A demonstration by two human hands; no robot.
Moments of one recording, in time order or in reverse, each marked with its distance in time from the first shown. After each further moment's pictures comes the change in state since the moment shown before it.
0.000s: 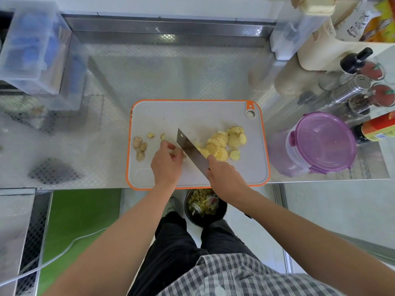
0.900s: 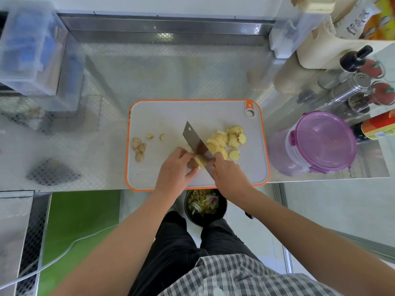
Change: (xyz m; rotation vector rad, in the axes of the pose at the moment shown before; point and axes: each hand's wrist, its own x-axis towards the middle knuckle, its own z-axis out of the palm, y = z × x) left_hand -0.014 -0.011 0.002 0.248 -0.123 0.686; right_hand -0.003 0.006 -0.009 0.096 0.029 0.045
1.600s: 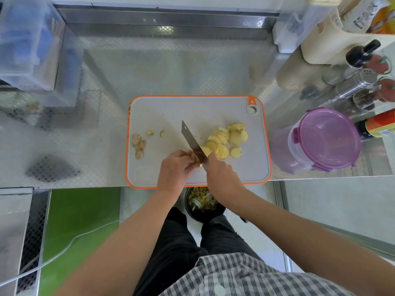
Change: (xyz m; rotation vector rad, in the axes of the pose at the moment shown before) left_hand -0.001 -0.002 0.008 -0.118 0.024 -0.087; right_hand 0.002 -0.024 0.012 -0.081 0.002 0.090
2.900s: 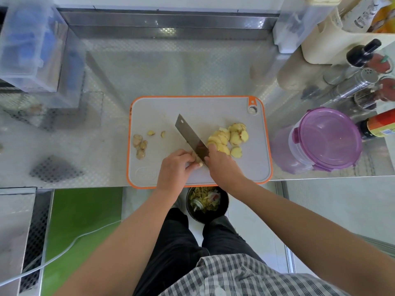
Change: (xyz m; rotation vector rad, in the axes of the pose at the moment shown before) left_hand 0.001 0.002 -0.003 -0.008 -0.006 -0.002; right_hand 0.029 0.014 -0.001 0.028 0.008 -0.087
